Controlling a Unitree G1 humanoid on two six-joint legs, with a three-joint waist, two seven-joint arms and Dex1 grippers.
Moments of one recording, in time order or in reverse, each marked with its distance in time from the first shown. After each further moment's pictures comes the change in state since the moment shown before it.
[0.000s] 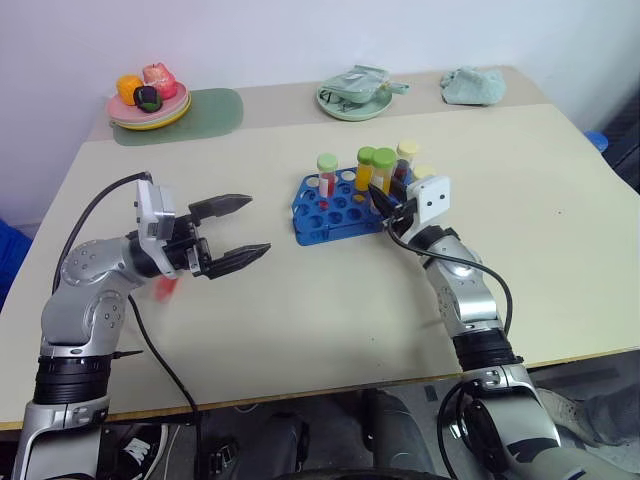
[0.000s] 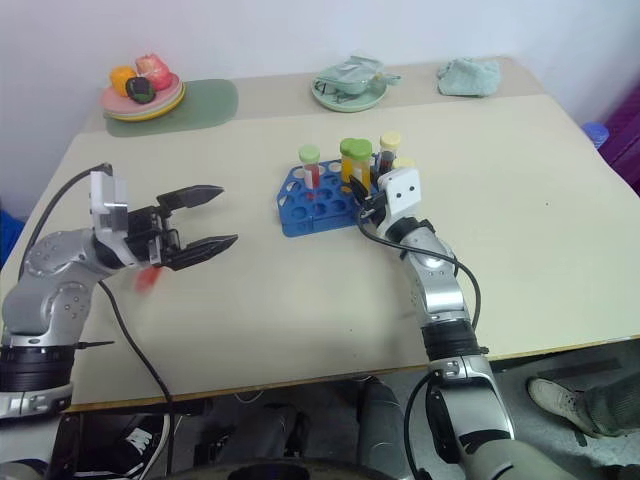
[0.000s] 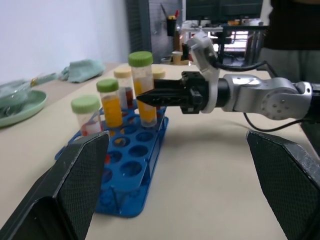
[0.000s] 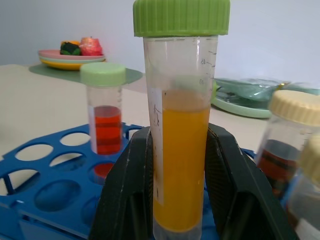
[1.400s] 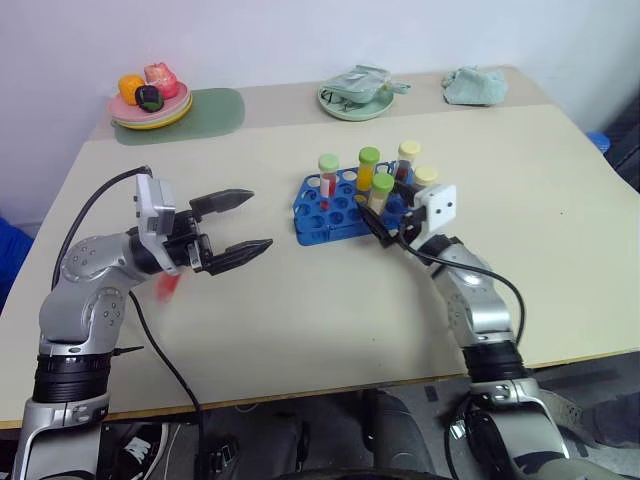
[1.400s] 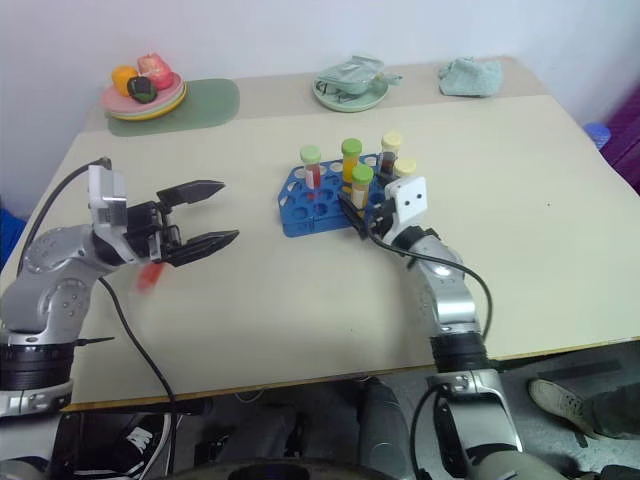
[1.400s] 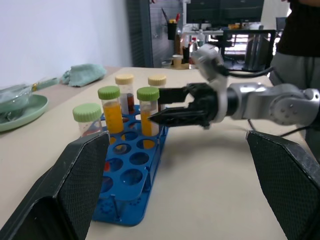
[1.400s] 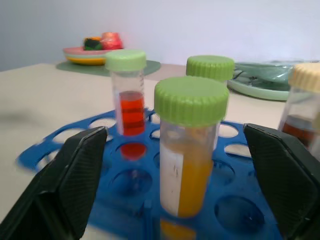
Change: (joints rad) left arm 0.016 0.009 0.007 -0.015 -0.010 0.025 0.014; right arm 0.127 -0.094 -0.044 -0.194 0.136 0.175 0.143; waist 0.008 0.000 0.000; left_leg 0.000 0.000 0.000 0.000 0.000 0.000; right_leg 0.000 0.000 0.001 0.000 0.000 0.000
